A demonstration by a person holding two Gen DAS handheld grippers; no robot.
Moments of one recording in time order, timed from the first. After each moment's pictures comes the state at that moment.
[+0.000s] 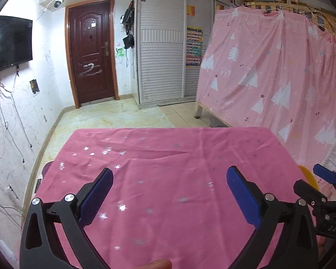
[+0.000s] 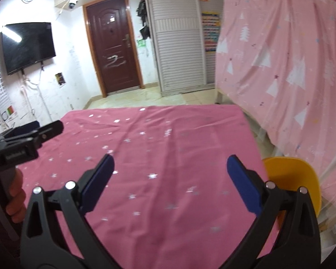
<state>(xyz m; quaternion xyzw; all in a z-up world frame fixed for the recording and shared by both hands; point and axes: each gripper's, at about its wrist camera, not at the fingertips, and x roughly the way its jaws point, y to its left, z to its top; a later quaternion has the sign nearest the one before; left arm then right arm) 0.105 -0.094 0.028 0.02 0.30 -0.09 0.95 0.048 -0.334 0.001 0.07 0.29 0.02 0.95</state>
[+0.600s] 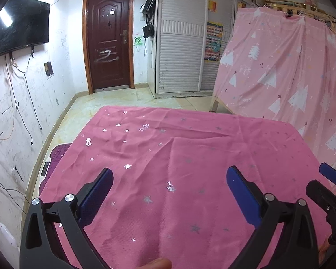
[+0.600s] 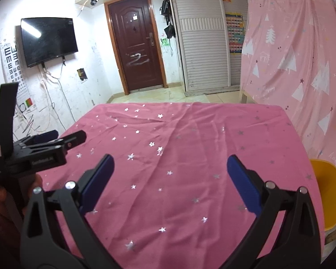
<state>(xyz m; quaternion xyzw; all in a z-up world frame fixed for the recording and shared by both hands) 0.110 -0.029 -0.004 -0.01 0.32 -0.05 0.94 0.056 -0.270 -0.007 0.07 0.28 0.08 0.95</state>
